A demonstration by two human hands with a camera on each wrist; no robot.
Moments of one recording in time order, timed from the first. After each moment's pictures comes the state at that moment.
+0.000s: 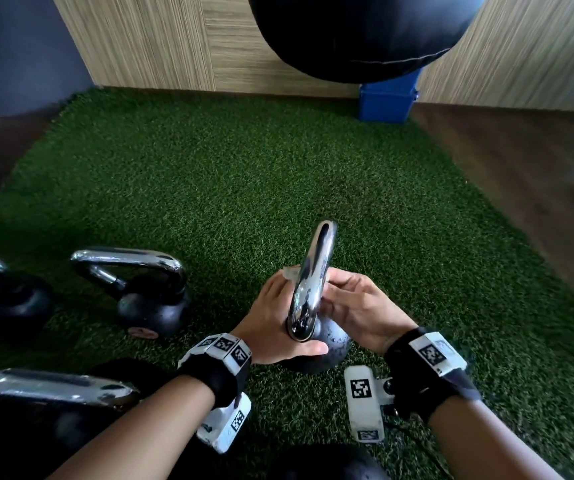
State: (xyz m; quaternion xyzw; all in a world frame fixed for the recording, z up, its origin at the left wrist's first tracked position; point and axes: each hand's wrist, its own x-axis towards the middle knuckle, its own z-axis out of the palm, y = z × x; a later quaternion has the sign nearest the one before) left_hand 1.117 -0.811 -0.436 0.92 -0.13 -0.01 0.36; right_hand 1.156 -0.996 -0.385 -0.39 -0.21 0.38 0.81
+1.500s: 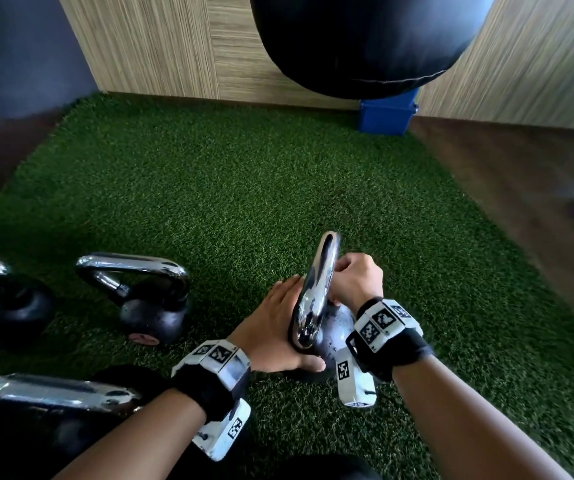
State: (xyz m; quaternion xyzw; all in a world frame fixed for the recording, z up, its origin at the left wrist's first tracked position) left_hand 1.104 -0.810 -0.402 0.95 -0.16 -0.08 0.26; right_hand 1.202 -0.960 -0.374 -0.89 0.06 0.05 0.44
